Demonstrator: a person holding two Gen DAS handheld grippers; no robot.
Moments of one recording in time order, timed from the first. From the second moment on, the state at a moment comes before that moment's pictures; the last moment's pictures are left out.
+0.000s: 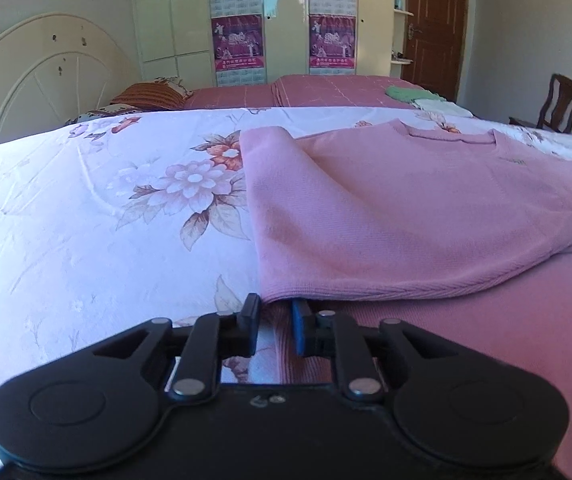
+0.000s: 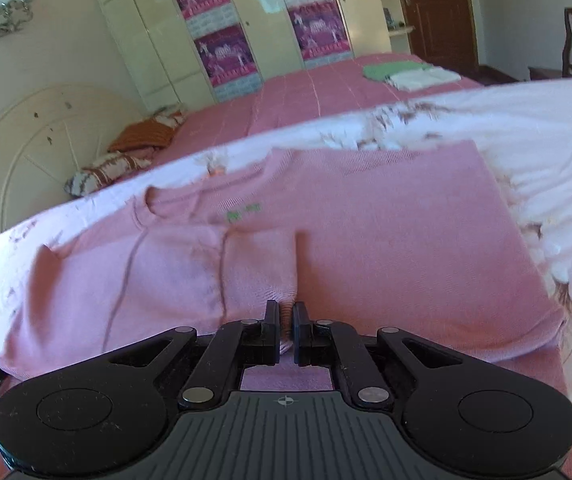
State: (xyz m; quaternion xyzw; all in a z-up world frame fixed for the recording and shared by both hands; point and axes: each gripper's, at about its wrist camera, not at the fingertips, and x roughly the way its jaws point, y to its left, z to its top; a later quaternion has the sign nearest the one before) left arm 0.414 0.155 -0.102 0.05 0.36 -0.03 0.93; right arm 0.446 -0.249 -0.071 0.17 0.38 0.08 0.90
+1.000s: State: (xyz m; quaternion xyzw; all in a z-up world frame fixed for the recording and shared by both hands) left arm 0.491 0.141 -0.110 -0.02 0.33 -0.06 0.94; right arm 0.493 -0.247 -0.080 0.09 0.34 0.08 0.93
